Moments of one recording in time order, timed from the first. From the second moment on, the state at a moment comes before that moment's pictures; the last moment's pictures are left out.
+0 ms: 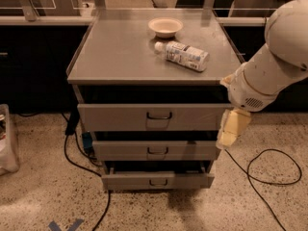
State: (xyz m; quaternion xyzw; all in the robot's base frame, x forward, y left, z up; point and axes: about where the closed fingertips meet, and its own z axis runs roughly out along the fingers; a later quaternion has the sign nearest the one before) arm 0.498 -0.179 0.843 -0.62 0.76 0.00 0.18
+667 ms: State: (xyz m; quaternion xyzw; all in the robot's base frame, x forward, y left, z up) arm 0.527 -0.155 0.791 -0.64 0.74 0.00 0.20
